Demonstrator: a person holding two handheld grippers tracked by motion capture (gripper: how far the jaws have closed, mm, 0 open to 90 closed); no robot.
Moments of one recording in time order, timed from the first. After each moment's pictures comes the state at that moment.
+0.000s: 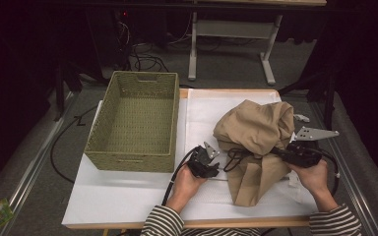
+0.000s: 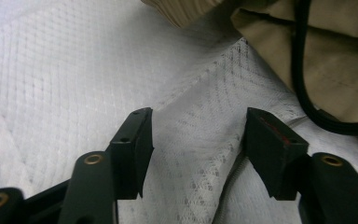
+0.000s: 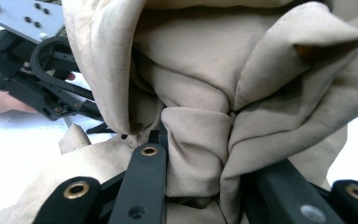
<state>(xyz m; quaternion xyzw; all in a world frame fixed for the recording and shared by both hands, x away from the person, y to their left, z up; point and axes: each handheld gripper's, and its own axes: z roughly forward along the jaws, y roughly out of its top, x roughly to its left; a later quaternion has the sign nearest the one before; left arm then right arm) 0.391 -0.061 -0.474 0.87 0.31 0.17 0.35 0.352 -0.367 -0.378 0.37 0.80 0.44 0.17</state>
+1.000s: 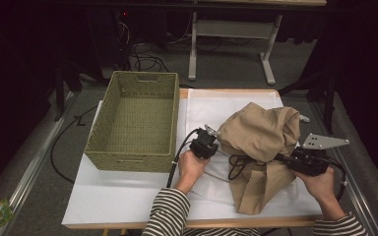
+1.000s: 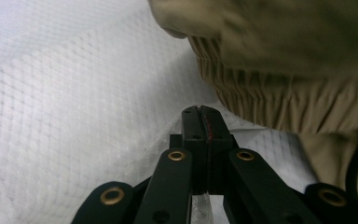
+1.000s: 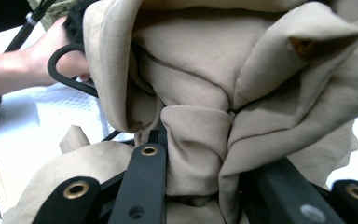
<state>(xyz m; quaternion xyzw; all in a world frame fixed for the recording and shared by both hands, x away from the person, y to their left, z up) 0.444 -0.066 -0.449 0.84 0.36 0.09 0.38 0.329 -0.372 -0.376 0.35 0.80 0.46 0.17</state>
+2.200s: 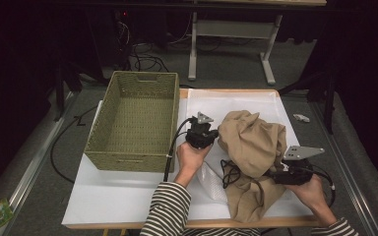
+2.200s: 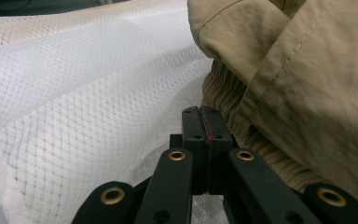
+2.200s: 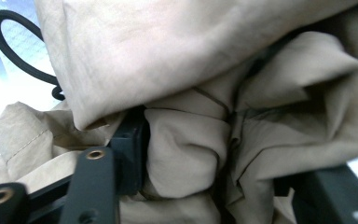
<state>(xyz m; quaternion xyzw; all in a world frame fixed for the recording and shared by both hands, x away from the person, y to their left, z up) 0.447 -0.051 -0.412 0.80 0.37 0.09 0.47 0.327 -0.354 -0.415 0.35 0.84 0.39 0.16</state>
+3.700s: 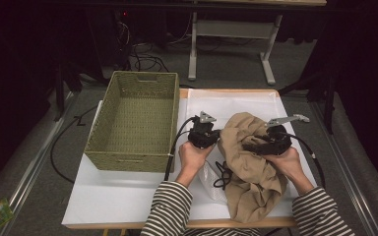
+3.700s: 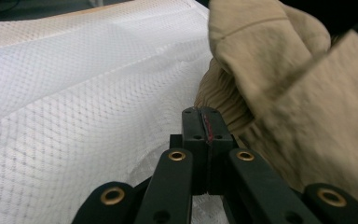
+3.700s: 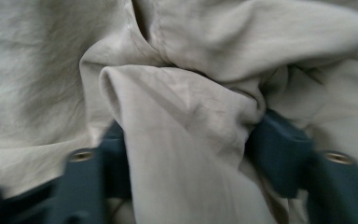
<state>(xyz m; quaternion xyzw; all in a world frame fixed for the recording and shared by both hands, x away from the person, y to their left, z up) 0.445 -0.058 -0.407 0.80 0.36 0.08 0.47 0.420 -0.322 -0.413 0.41 0.82 0.39 0.06</state>
